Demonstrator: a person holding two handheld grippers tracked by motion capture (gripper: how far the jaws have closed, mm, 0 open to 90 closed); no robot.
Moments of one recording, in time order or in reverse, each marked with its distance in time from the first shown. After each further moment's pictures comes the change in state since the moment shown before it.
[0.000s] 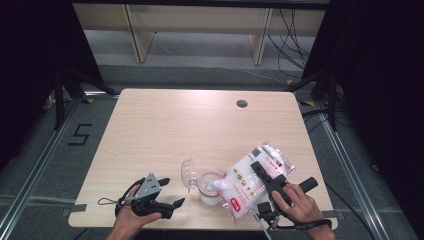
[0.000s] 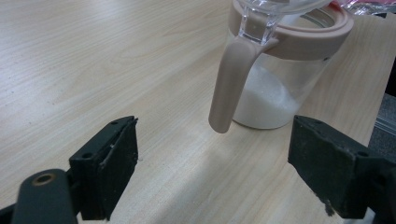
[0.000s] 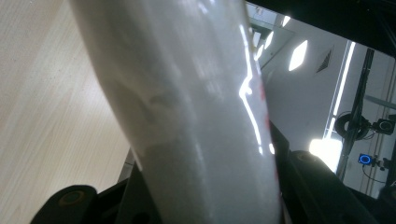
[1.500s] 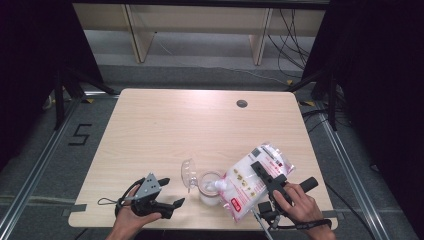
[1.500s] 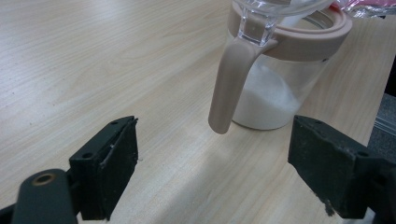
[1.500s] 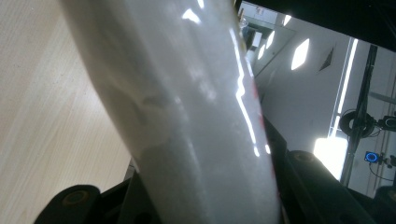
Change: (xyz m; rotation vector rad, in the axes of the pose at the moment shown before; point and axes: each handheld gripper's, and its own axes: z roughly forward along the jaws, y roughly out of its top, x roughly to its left) left arm 0.001 0.001 0.000 -0.004 -0.002 0.018; right arm -0.002 -0.002 0.000 -0.019 0.002 0.016
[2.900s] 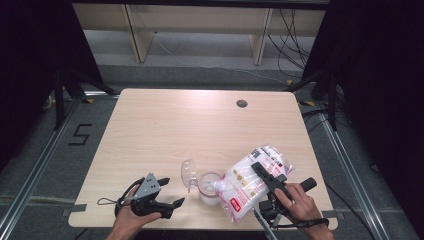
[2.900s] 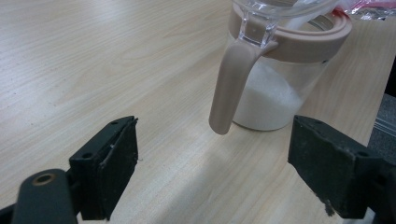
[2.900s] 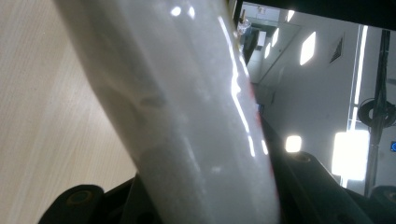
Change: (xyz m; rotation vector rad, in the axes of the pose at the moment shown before) left arm -0.001 0.000 -0.001 -0.003 0.001 -0.029; right arm 0.005 -0.003 0.003 -0.027 0.041 0.107
